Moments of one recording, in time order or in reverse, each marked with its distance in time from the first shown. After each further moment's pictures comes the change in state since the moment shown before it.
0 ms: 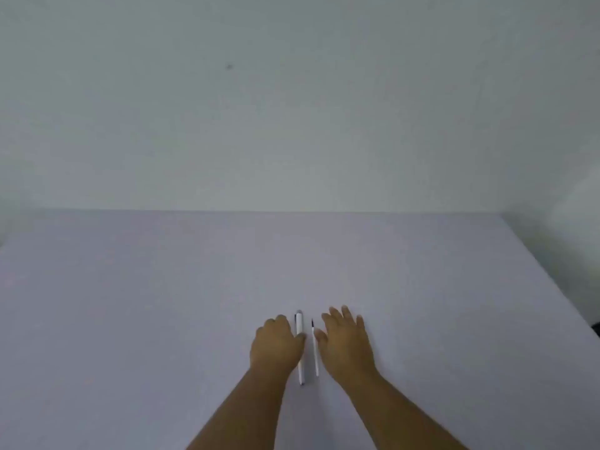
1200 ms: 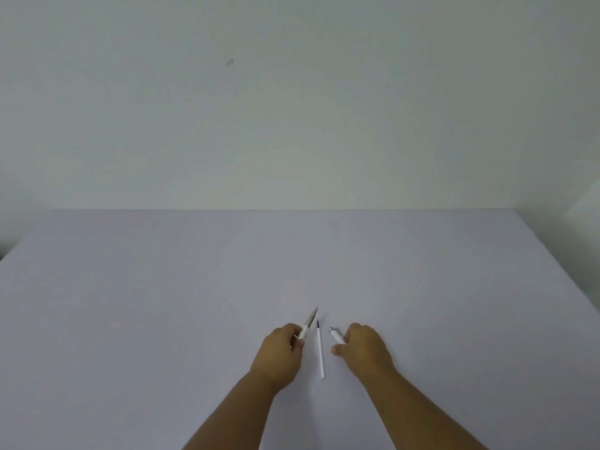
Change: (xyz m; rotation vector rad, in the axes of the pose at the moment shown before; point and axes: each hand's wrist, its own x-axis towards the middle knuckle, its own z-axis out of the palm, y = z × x) left_hand 0.002 -0.025 0.010 -0.220 0.013 0.220; right_hand 0.017 0.022 -0.003 0.228 -0.142 0.335
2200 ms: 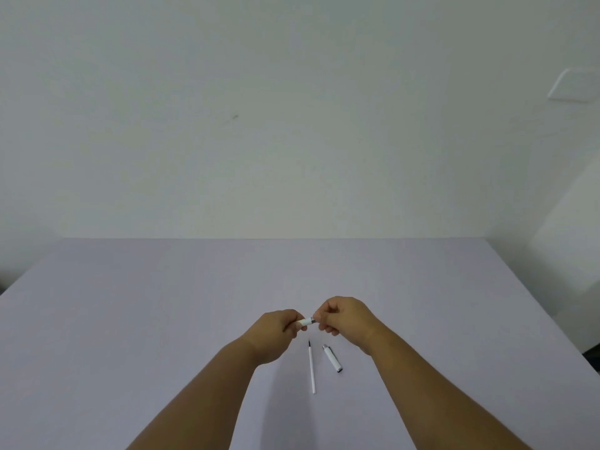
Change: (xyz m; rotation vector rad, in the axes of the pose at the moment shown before) left_hand 0.004 0.061 -0.076 0.098 -0.171 0.229; right_hand -0.033 -0.047 -0.098 0.562 -0.206 -0.366
